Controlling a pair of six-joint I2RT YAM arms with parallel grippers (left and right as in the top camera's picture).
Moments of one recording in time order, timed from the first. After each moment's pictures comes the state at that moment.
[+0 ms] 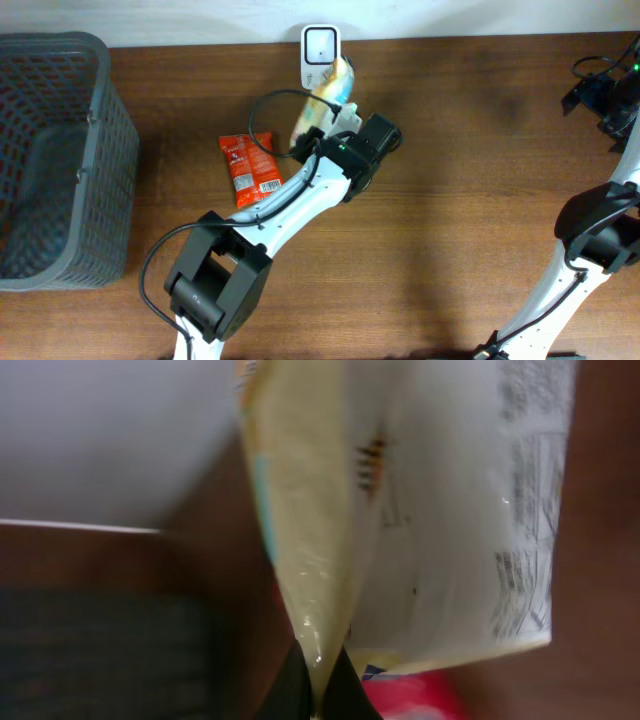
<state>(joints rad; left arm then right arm) -0.73 2.05 1.62 -0.78 -0.98 -0.04 -0.48 2.33 2.53 -1.65 0.02 0.38</state>
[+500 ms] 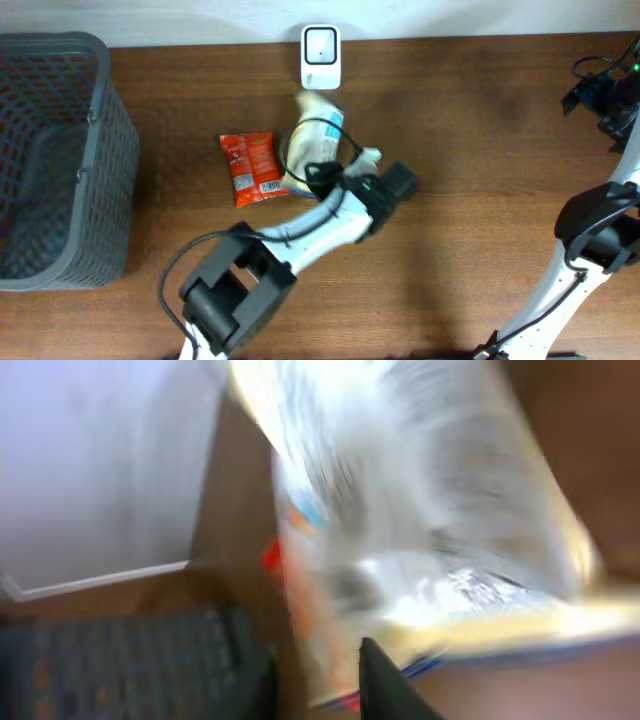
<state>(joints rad) -0.87 2.05 1.45 -0.79 -1.04 0.06 -0.48 2.33 2.53 -1.65 0.02 0.38</state>
